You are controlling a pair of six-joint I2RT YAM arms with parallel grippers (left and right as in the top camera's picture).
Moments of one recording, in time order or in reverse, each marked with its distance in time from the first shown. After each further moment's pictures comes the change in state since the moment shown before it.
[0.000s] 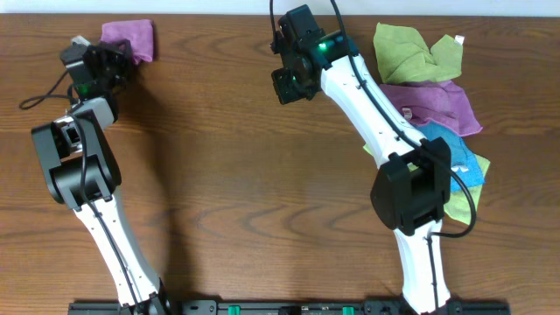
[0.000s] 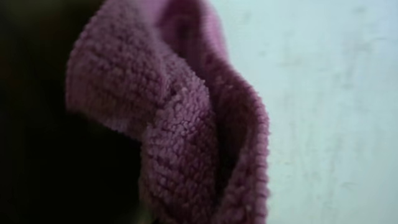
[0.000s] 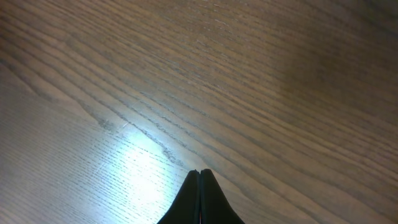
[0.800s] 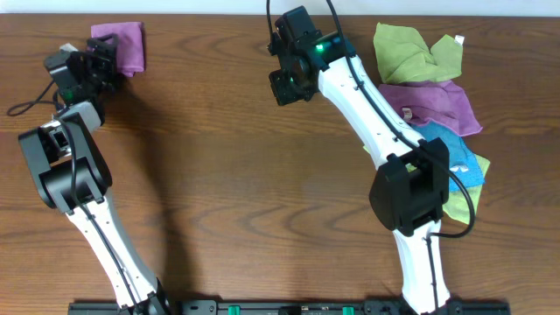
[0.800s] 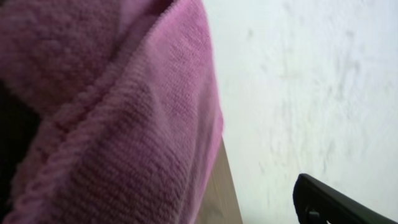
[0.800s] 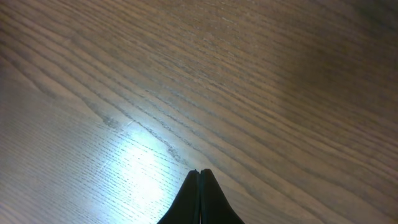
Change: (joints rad) left arm 0.068 0.002 0.011 -0.022 0.095 0.027; right arm 0.013 0.000 0.000 -0.003 0.000 0.002
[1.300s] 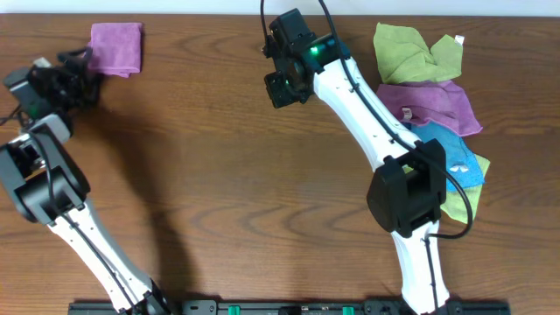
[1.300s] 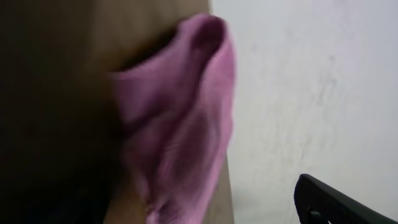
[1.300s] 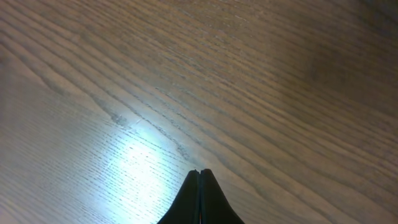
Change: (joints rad) left arm 0.163 0.000 0.002 -0.084 0.252 0.013; right arm 0.023 0.000 0.000 -0.002 0.003 0.002
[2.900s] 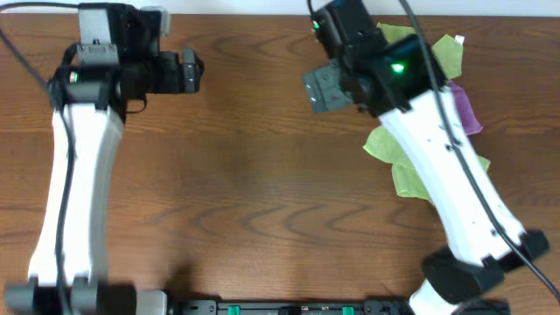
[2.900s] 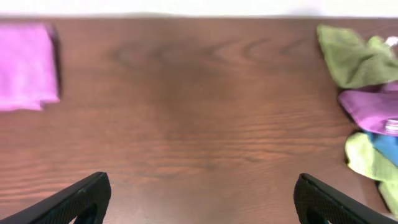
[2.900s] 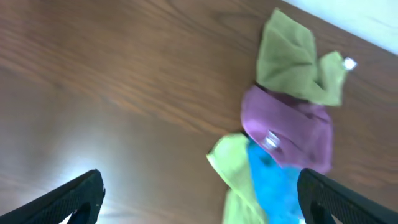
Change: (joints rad) left arm -0.605 -0.969 0.017 -1.306 -0.567 1.141; right arm 0.024 -0.483 0.006 -0.357 0.422 -0.008
